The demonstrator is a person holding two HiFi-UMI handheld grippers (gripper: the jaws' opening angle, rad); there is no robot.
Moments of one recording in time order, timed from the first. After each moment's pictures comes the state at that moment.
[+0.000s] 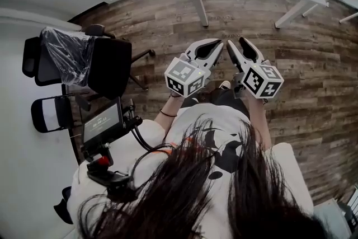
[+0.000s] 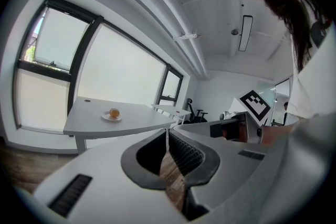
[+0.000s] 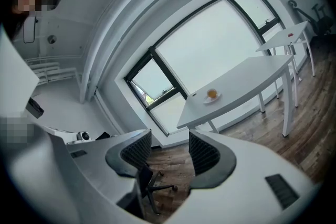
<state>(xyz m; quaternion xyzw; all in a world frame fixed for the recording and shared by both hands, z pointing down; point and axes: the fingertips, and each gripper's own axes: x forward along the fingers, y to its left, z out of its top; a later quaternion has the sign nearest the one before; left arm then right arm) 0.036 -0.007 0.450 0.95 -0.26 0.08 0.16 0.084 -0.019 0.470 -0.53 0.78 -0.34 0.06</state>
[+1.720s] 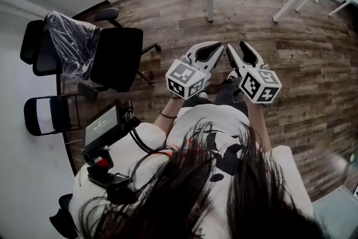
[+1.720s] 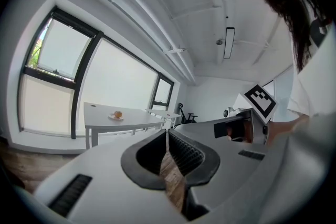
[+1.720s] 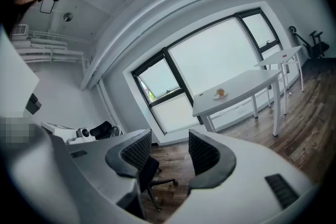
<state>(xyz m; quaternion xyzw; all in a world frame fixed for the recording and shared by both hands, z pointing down) -0.134 0.135 0.425 0.96 -0.22 0.05 0.13 -0.086 0.130 0.435 -0.58 0.77 -0.27 0.03</state>
